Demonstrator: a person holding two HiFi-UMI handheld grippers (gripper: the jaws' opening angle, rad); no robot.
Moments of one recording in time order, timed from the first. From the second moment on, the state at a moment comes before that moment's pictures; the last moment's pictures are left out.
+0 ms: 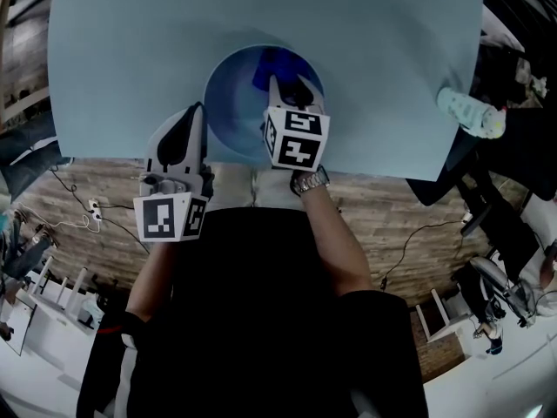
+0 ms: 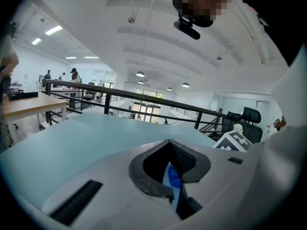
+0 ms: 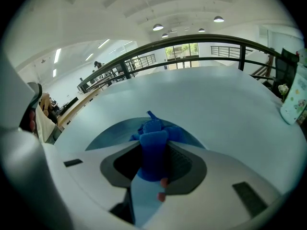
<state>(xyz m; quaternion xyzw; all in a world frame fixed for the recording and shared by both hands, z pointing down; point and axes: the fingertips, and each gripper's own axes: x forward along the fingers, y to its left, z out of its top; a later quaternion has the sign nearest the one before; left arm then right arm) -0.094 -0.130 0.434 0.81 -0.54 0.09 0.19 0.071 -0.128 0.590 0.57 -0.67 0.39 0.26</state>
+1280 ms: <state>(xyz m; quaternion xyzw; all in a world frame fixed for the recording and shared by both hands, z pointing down) -0.126 -0.104 0.416 0.80 -0.56 0.08 0.18 0.001 -0.095 0.563 0.52 -0.71 0.38 0.27</state>
